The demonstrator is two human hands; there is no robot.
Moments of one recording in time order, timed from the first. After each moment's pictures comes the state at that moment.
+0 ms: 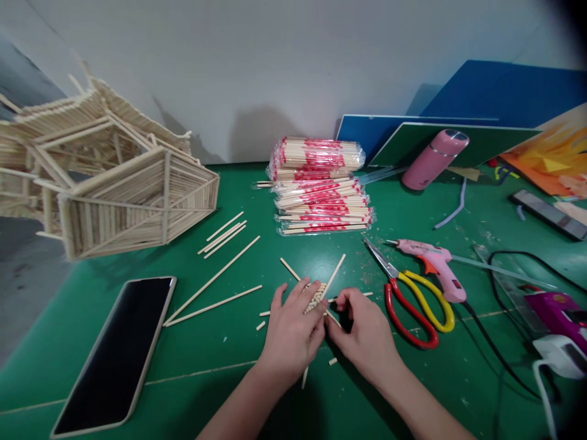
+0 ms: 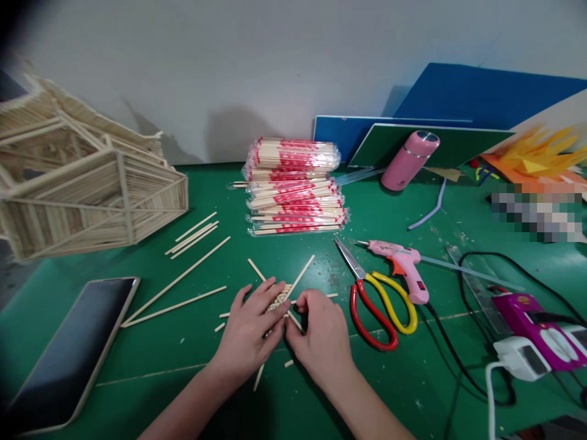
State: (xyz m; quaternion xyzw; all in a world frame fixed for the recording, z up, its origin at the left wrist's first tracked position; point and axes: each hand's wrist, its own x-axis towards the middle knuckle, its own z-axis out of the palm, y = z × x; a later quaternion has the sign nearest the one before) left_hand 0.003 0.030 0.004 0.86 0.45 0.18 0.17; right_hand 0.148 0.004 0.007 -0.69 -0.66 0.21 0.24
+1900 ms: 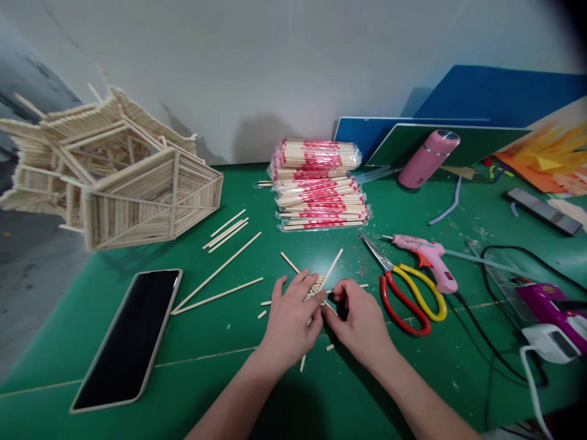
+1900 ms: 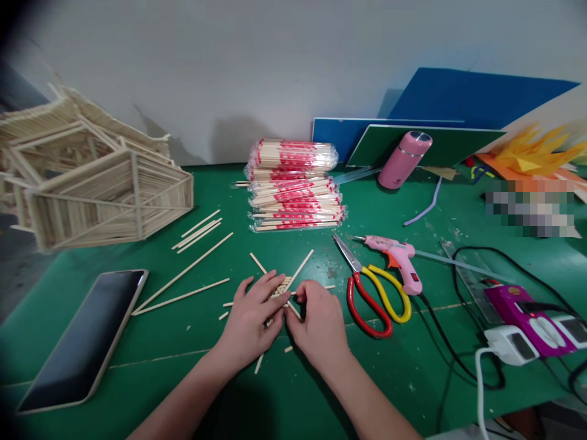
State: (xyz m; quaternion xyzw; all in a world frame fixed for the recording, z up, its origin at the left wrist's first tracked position) left_hand 0.006 0.025 0.008 0.86 0.45 0.19 0.17; right_hand 0.149 0.002 0.005 -0.67 -0.66 0.20 0.26
